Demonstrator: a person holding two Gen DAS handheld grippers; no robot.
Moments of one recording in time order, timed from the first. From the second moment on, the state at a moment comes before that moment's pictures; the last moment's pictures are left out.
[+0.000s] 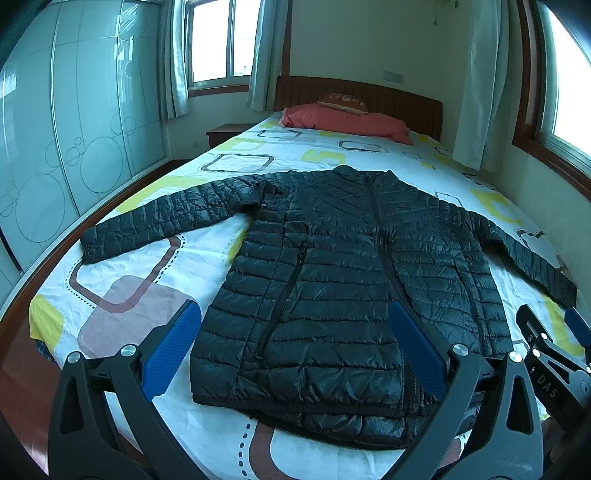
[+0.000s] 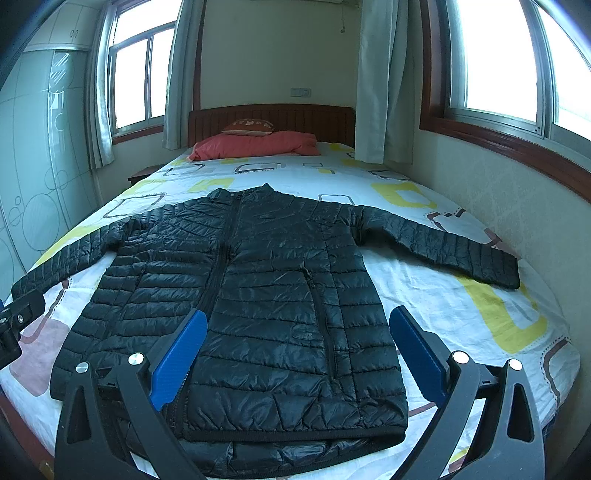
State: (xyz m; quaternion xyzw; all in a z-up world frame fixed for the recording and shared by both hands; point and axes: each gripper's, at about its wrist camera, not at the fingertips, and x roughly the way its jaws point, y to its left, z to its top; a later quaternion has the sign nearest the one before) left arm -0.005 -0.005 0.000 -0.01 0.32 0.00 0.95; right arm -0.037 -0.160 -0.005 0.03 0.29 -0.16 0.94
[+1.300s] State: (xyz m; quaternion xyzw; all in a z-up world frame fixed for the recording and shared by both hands) left arm -0.006 -0.001 -0.003 -0.02 0.33 0.01 0.95; right arm -0.038 -0.158 -0.005 0.03 0.29 -0.16 0.94
